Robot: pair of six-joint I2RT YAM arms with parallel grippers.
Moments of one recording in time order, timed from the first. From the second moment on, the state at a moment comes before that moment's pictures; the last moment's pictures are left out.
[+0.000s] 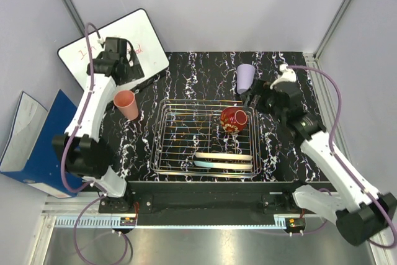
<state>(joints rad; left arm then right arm) -0.08 1.62 1.63 -0.90 -0.28 -0.40 0.44 0.99 0.96 -0.36 0.12 0.57</state>
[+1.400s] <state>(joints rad) -0.53 1.15 1.30 -0.71 -0.35 -0.47 0.18 2.34 1.96 -0.61 0.30 0.46</state>
